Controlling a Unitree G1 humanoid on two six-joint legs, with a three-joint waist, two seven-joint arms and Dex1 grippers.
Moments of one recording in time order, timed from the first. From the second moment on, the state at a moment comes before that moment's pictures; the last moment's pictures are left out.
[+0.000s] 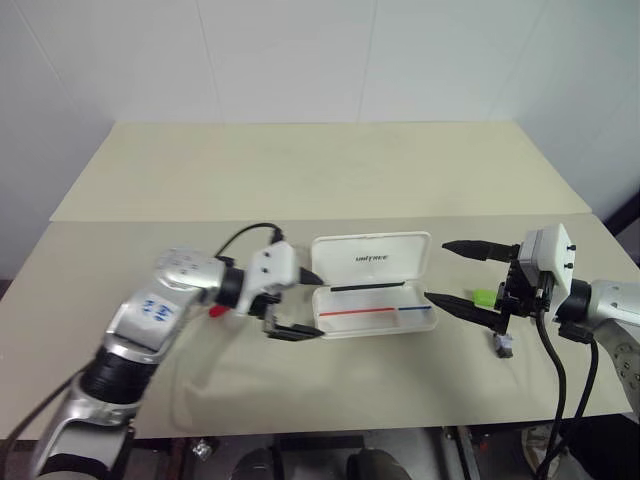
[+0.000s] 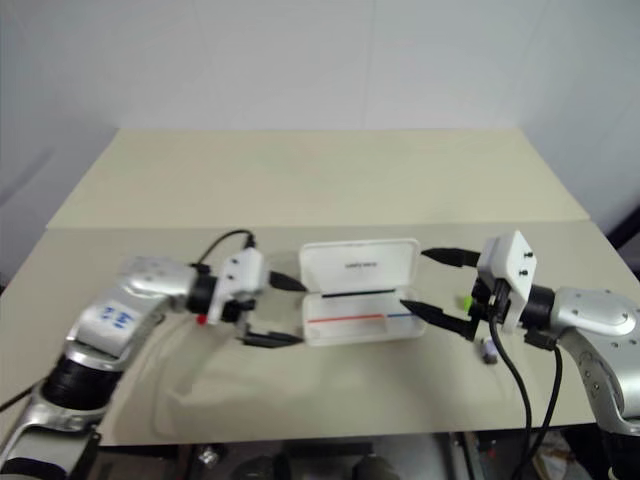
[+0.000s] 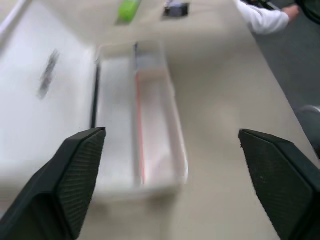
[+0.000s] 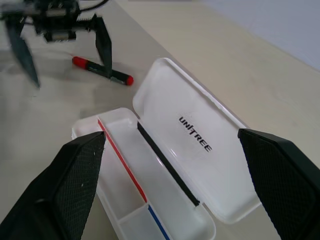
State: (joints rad) left arm -0.56 0.74 -0.08 -0.27 -0.33 0.63 -1.17; right arm -0.22 -0.85 -0.23 -0.34 0.60 0.37 1.04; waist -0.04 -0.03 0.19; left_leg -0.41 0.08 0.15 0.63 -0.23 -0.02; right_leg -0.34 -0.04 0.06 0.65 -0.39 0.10
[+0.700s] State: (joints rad) left arm -0.50 0.83 -0.13 0.00 -0.16 0.67 -0.92; right arm -0.37 -0.81 -0.13 -0.36 0.63 0.39 1.09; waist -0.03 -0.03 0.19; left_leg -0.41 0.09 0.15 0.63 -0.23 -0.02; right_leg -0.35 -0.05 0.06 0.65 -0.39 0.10
